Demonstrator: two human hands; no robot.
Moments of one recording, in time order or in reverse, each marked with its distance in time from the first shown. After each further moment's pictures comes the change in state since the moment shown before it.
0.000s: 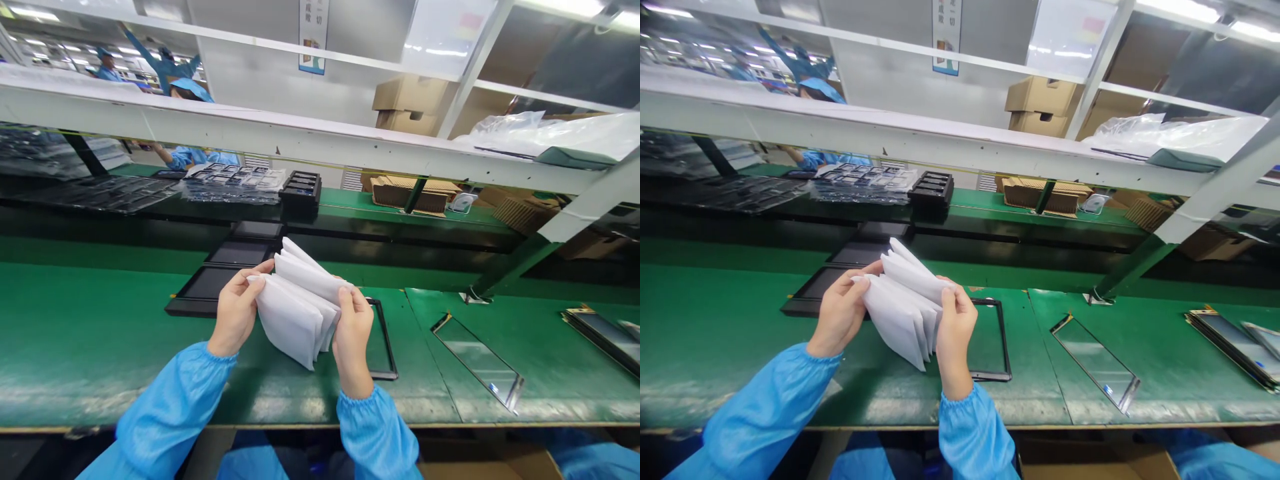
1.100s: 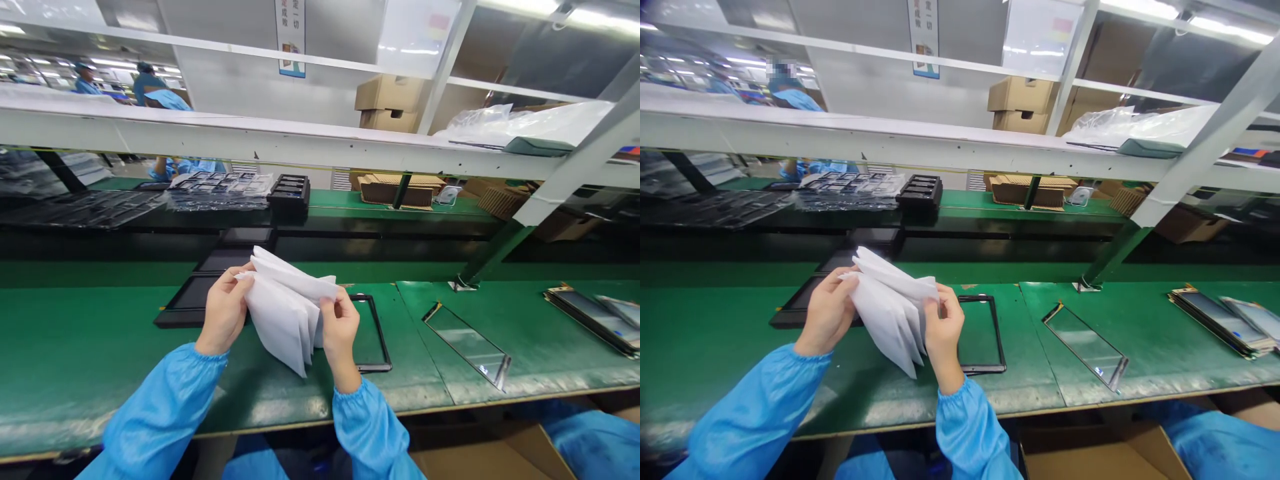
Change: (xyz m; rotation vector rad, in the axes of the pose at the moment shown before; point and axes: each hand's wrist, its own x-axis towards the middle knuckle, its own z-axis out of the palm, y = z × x) left_hand 0.012 0.009 0.008 -0.052 0.022 -0.015; right_hand -0.006 0.007 -0.011 -0.034 -0.034 -0.191
